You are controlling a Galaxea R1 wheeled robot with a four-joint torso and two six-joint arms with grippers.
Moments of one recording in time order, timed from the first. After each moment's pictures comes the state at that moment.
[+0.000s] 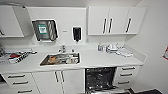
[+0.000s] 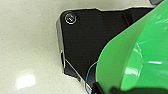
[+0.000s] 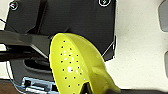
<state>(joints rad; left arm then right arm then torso) 1.51 2.92 -2.77 0.84 -0.12 -0.76 -1.60 2.94 -2.77 -0.40 0.11 0.28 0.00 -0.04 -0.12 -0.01</state>
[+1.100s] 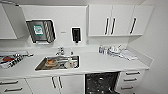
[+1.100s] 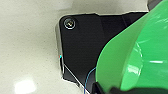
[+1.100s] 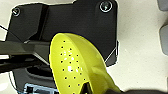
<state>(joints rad) 1.50 2.93 -2.77 0.85 -0.12 -0.76 -1.58 2.95 -2.76 -0.40 0.11 0.29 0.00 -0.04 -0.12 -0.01</state>
